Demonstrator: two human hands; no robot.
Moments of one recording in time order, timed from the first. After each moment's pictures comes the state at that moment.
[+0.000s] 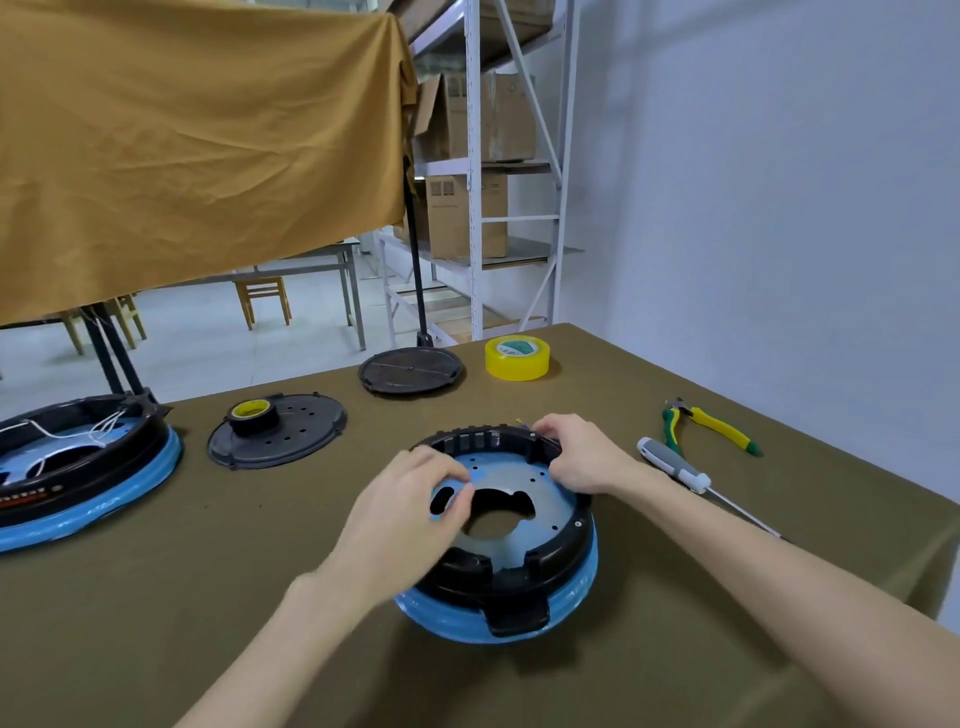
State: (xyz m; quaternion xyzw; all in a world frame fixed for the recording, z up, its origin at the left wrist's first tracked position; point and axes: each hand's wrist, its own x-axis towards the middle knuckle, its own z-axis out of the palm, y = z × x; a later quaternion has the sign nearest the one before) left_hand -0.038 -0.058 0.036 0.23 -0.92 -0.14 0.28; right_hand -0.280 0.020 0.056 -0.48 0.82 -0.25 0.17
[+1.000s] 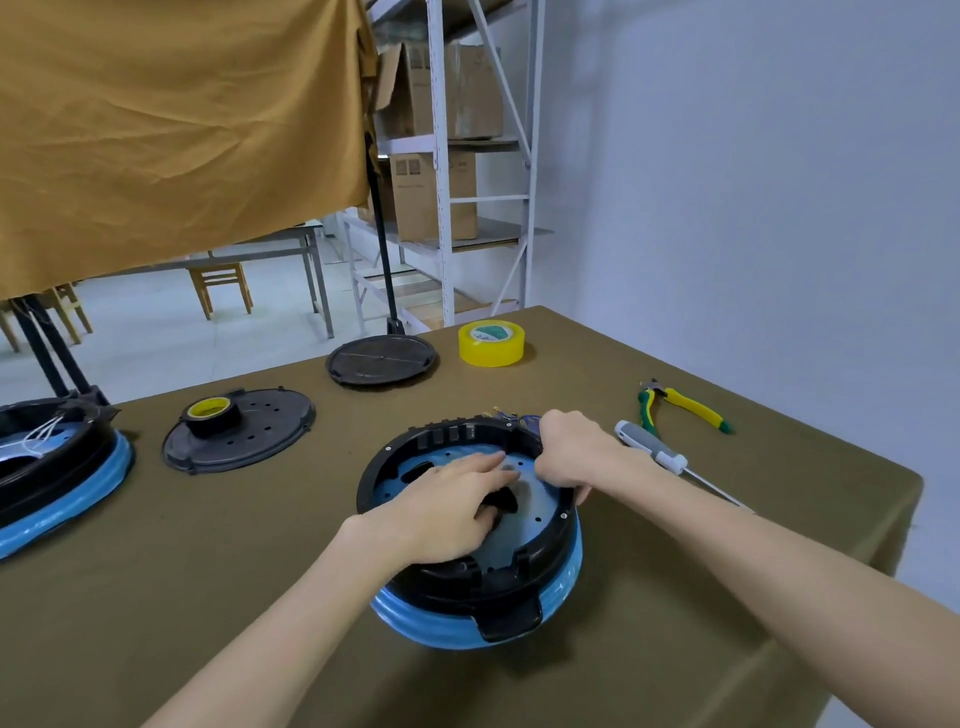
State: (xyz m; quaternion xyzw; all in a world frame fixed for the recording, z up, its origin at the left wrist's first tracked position) left_hand -0.105 -0.073 0.034 0.14 -0.98 -0.11 -0.02; right_hand -0.270 0.020 0.060 -0.43 0.89 -0.11 0.12
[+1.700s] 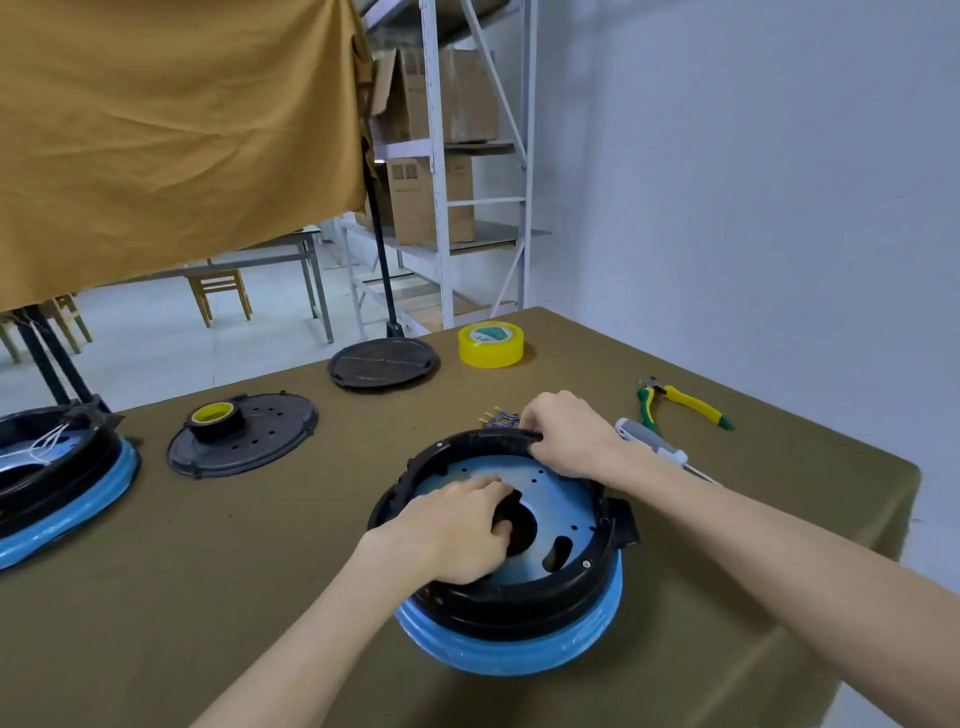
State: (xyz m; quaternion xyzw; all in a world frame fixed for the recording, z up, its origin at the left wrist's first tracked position) left_hand -0.095 -0.046 0.040 0.20 -0.97 -0.11 -0.06; right_hand -0.276 0.022 0.066 -0.52 0.84 -0.14 0.01
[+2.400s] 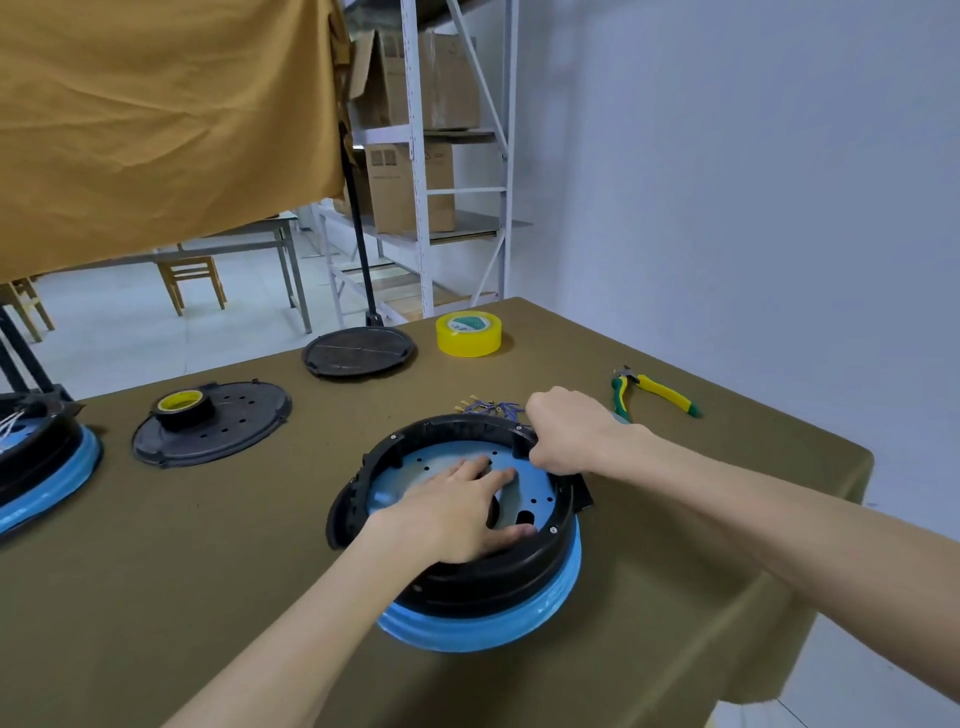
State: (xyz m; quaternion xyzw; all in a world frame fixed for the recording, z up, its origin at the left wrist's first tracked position) left_hand -0.116 -0.028 0.038 0.19 -0.97 -0.09 -0.11; right_hand -0.270 0.053 0.081 -0.51 0.86 0.00 -0.01
